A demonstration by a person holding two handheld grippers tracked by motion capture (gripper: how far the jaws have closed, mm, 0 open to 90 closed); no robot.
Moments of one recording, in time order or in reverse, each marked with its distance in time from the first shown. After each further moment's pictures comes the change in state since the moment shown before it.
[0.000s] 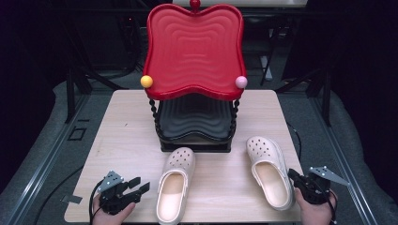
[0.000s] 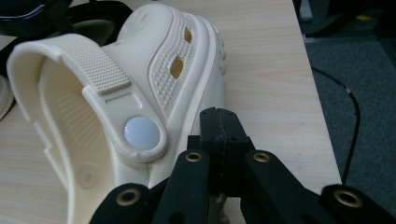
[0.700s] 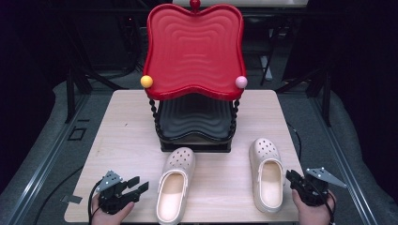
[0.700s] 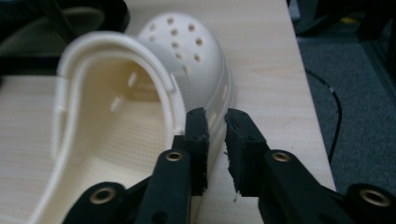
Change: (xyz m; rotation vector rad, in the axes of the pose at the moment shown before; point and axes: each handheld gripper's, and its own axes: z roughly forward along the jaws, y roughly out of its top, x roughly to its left) left arm 0.002 0.000 -0.001 -0.004 0.009 0.001; right arm 0.014 0.000 -0.008 -0.008 -0.052 -0.057
